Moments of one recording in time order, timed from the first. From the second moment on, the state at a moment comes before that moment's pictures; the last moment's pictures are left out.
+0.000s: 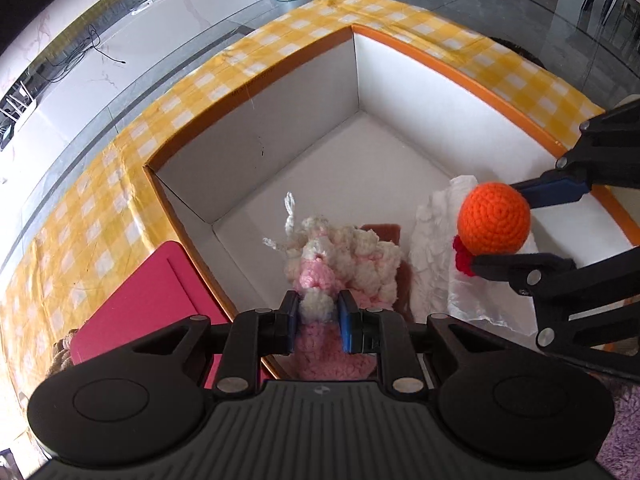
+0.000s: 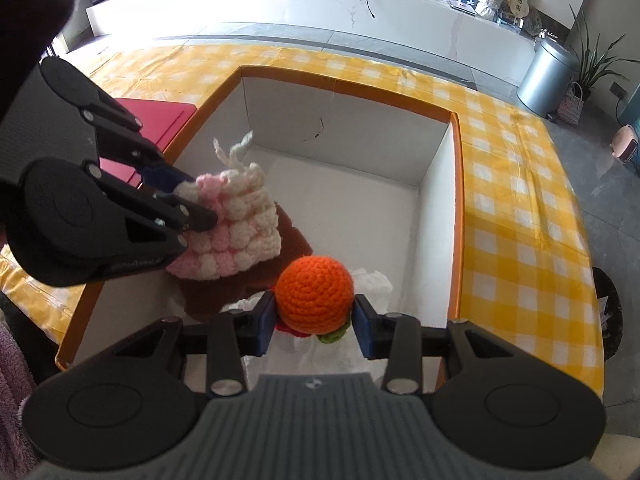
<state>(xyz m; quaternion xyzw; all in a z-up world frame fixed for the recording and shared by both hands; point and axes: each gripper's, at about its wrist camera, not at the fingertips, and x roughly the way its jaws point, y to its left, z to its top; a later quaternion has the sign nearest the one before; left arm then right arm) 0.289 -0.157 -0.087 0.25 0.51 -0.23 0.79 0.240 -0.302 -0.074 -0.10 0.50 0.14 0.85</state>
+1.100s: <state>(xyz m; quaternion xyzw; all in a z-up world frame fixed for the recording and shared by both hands) 0.285 -0.143 -0.033 0.20 0.43 -0.23 0.85 0.249 -0.289 -0.069 -0.15 0.49 0.12 0.85</state>
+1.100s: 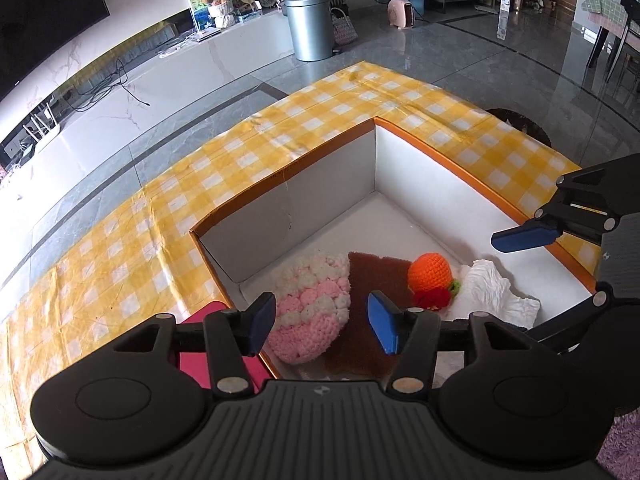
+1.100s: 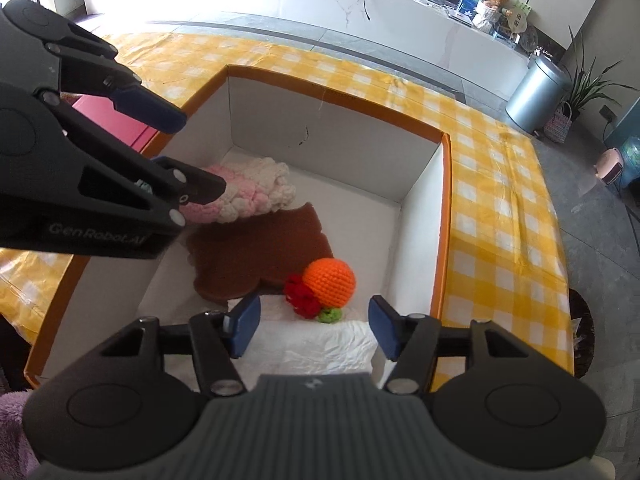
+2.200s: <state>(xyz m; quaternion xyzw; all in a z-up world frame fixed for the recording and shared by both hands) 0.170 0.106 0.005 0.13 0.41 -0.12 0.90 0.148 -0.139 -0.020 -0.05 0.42 0.20 0.88</state>
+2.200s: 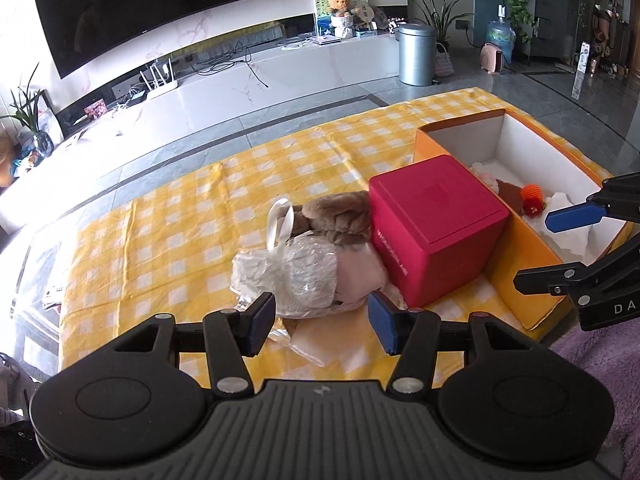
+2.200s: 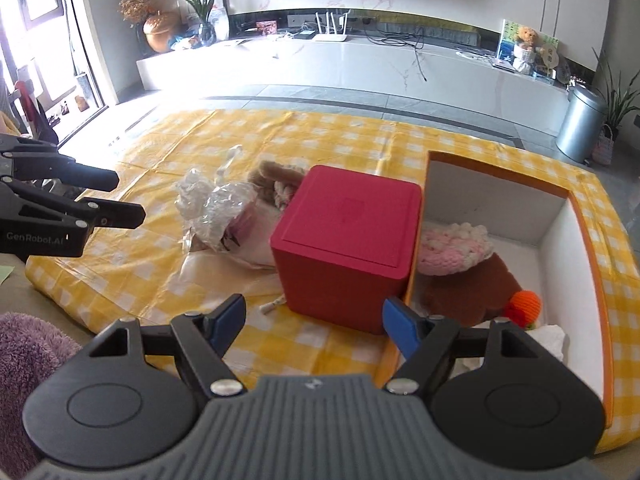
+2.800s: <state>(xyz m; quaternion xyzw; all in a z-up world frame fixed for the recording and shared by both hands) 0.216 0.121 -0.048 0.35 0.37 -0.23 0.83 0.208 -0.068 -0.026 -0.13 0.42 0.24 0.86</state>
